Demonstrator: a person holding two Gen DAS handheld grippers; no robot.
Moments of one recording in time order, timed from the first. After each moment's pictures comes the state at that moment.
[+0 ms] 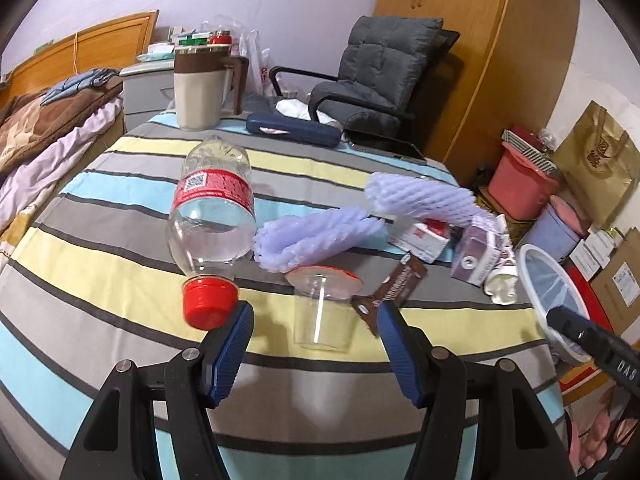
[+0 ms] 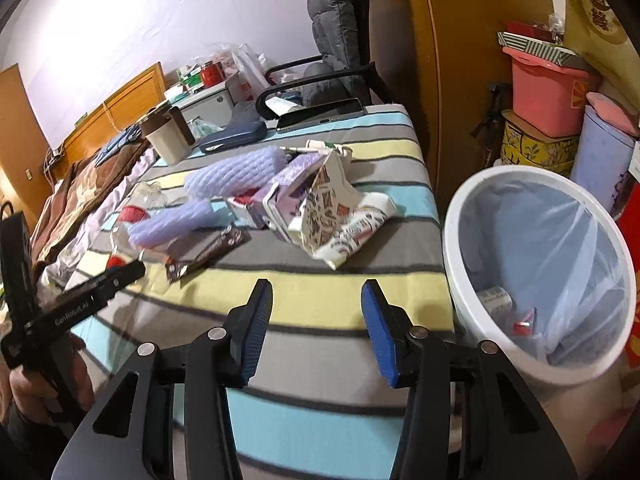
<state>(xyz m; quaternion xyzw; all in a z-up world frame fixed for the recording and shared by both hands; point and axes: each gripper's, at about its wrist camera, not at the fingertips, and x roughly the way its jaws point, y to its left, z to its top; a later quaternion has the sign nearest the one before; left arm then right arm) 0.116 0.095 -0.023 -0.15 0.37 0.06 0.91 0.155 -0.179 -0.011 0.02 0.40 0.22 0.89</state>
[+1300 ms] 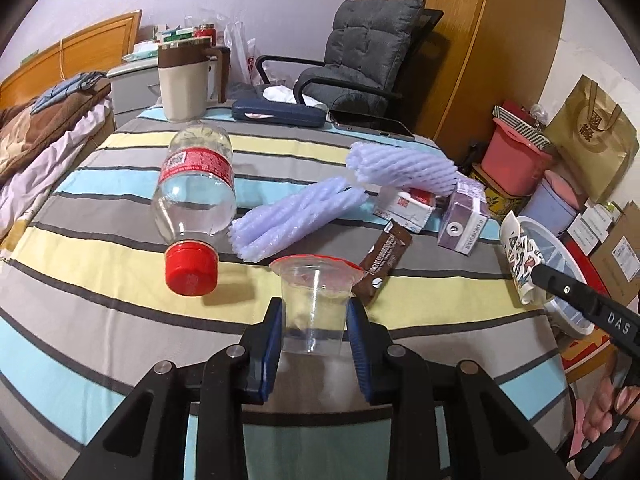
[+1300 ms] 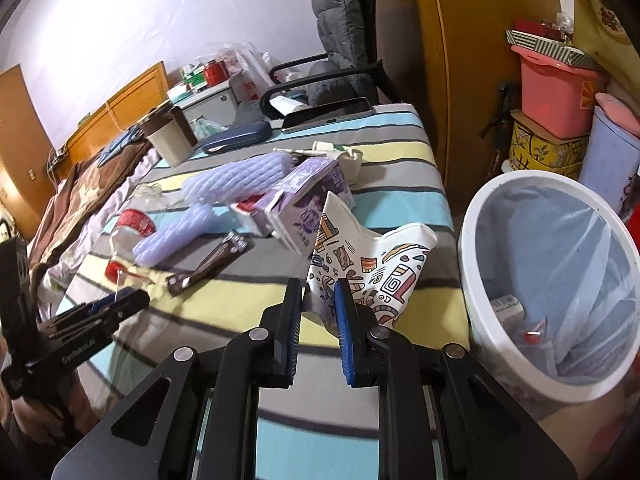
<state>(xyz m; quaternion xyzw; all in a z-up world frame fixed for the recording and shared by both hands) 0.103 0.077 -0.022 -0.13 0.39 0.04 0.91 0.163 -0.174 -0.010 0.03 0.41 0.24 0.88</state>
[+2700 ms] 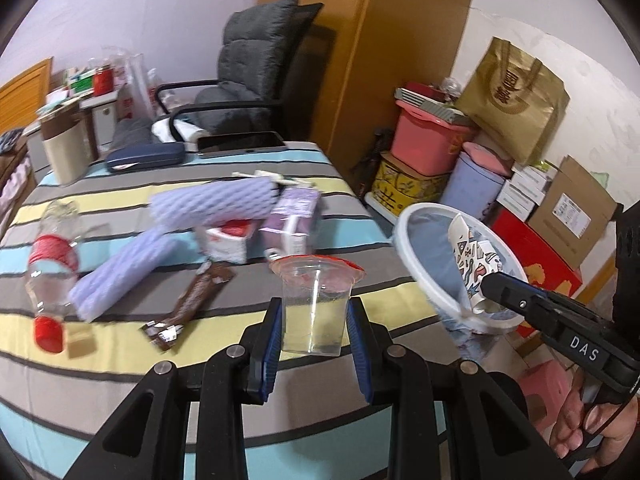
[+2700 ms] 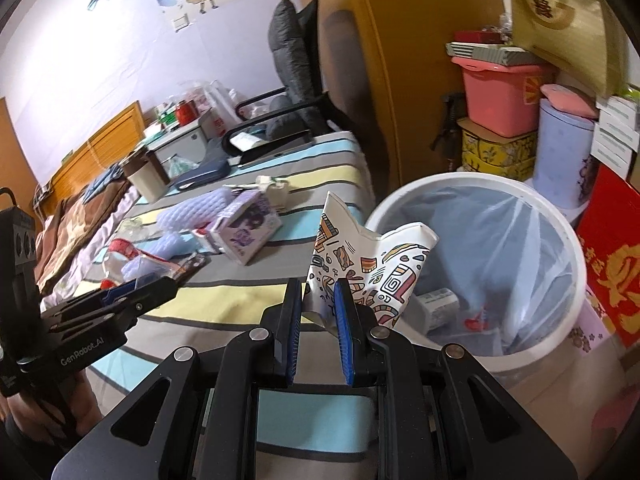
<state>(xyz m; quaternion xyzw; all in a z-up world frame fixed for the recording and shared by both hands) 0.139 -0.041 0.013 -0.08 0.37 -0.09 0.92 0.144 -0.244 0.001 0.07 0.37 0.18 0.91</state>
